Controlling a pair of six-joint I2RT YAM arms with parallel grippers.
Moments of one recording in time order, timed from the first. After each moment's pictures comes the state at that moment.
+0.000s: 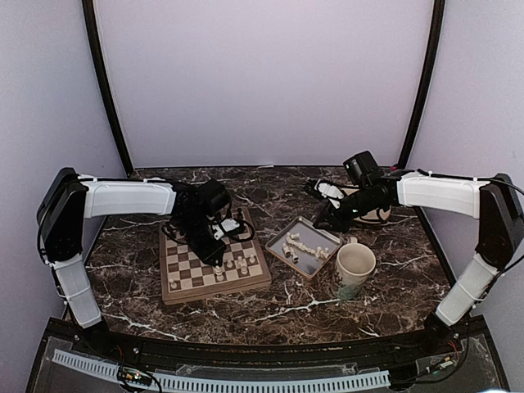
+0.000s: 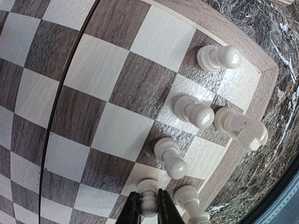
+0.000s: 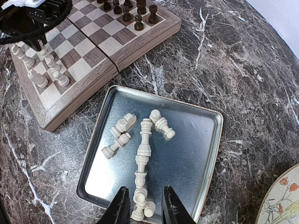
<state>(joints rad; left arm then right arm) -0.74 1.82 1.30 -0.87 0.16 0.08 0.52 1.62 1.13 -0.45 -0.42 -0.47</state>
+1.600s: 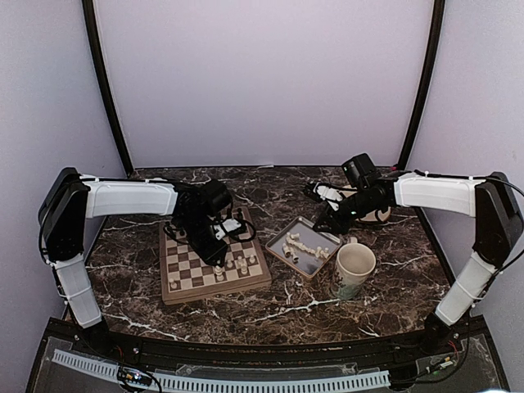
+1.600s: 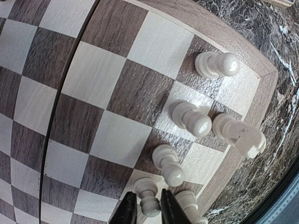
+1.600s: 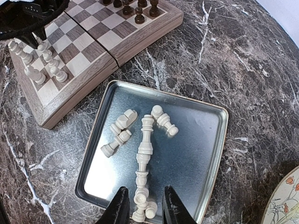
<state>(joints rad) -0.74 1.84 1.31 -0.86 0.16 0.08 0.52 1.64 1.13 -0.45 -0.42 -0.47</state>
